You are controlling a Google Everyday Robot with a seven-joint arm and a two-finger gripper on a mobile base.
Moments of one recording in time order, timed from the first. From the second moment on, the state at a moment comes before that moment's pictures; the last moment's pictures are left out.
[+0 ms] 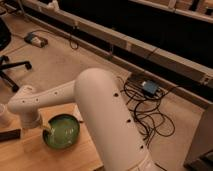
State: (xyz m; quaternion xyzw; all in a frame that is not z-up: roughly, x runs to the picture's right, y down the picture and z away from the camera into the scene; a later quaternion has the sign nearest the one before) arm -0.374 0.237 0.776 -0.19 -0.36 -0.70 0.58
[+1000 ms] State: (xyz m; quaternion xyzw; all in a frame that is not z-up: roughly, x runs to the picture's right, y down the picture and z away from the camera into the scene) arm -0.376 0.227 0.774 -0.20 -0.35 -0.71 0.58
